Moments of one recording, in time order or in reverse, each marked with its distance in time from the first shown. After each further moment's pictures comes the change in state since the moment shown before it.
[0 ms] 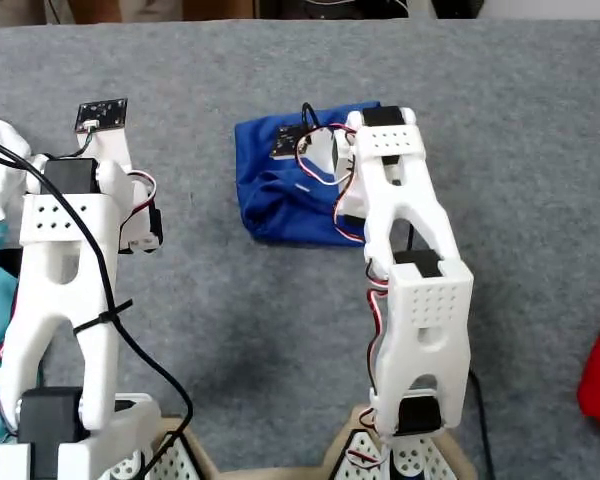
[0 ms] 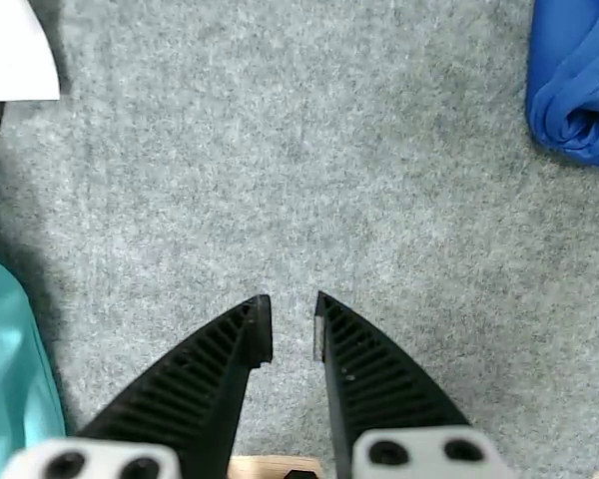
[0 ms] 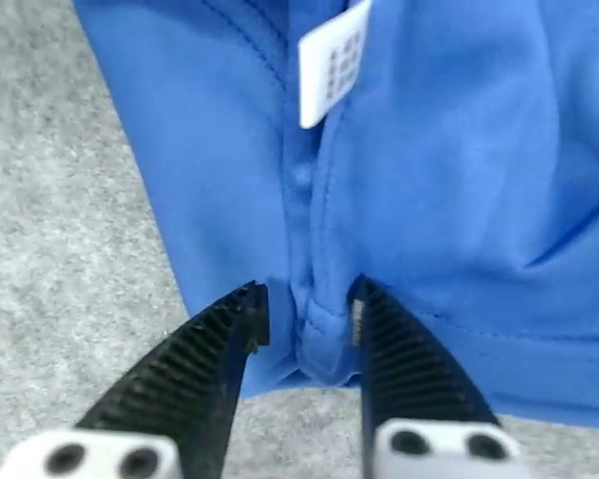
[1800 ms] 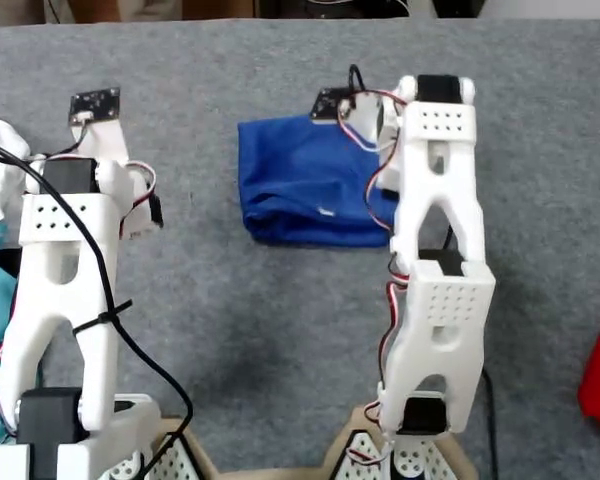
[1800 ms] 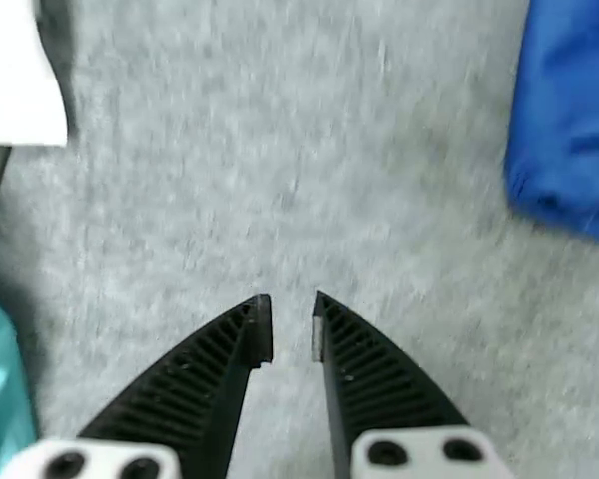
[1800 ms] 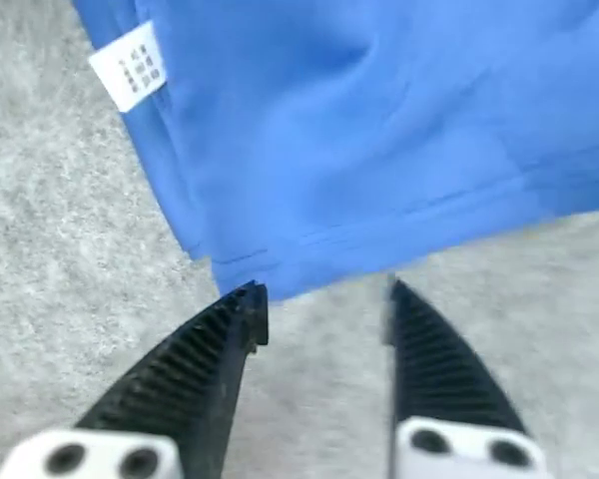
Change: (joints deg) left arm 0.0 0.0 0.0 -7.6 4.0; right arm 6.9 0.1 -22.9 16.4 2.3
